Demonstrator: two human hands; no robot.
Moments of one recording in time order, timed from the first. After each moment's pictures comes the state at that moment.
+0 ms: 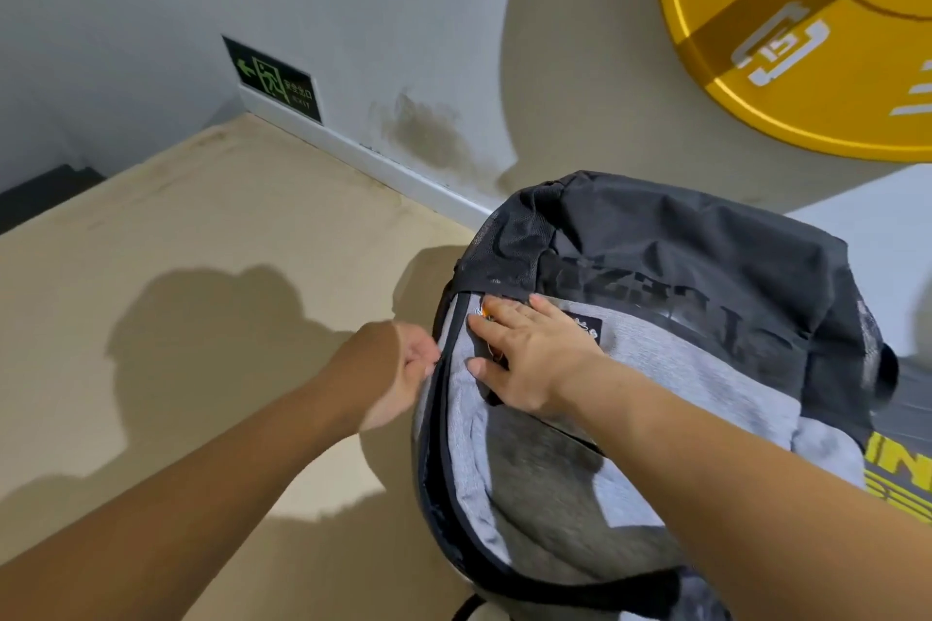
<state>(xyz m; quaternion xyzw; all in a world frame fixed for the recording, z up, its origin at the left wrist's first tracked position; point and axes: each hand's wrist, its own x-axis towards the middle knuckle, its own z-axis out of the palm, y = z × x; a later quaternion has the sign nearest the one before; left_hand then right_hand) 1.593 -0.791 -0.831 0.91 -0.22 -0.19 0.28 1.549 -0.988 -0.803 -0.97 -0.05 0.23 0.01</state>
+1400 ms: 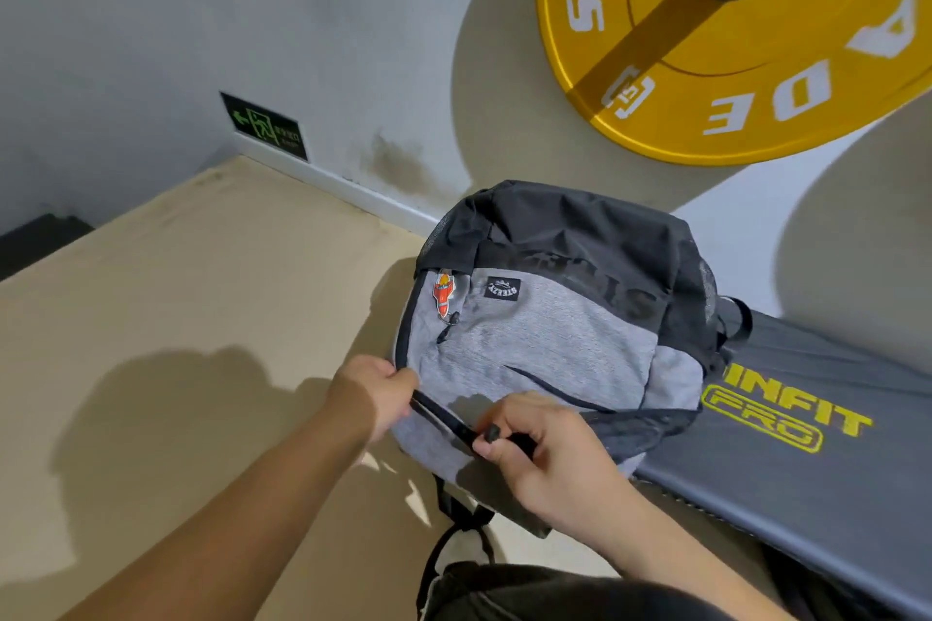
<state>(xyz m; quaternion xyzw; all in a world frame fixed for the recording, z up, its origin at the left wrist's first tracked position) 1.477 -0.797 -0.784 0.86 0.08 -0.23 0.45 1.344 -0.971 -0.771 -0.90 -0.02 -0.06 0.43</state>
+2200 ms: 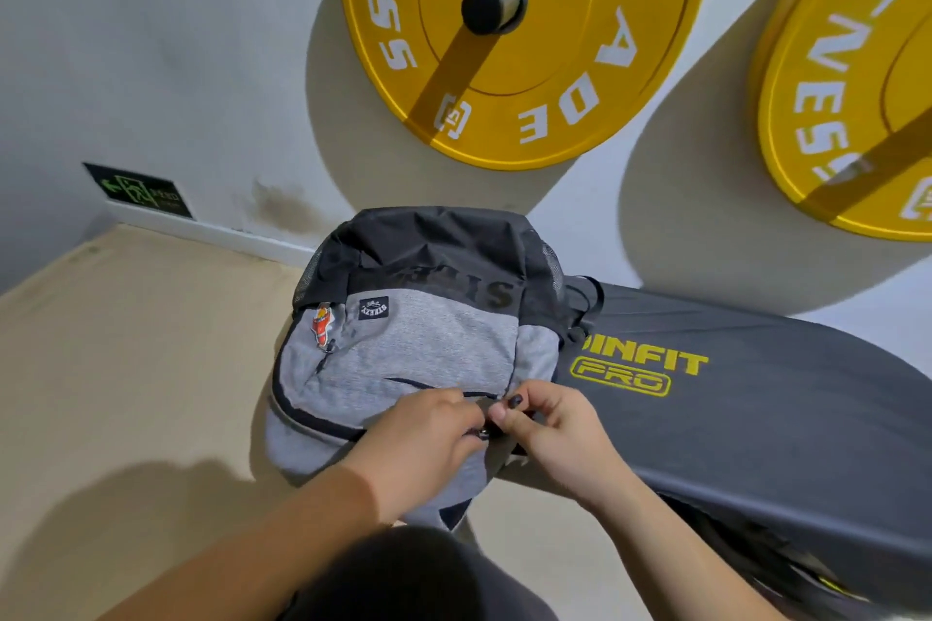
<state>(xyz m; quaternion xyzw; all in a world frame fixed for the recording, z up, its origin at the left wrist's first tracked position) 1.381 -0.921 -0.757 0.83 -0.54 -0.06 0.17 1.269 -1.076 -0.769 -0.74 0.21 -0.11 0.63</state>
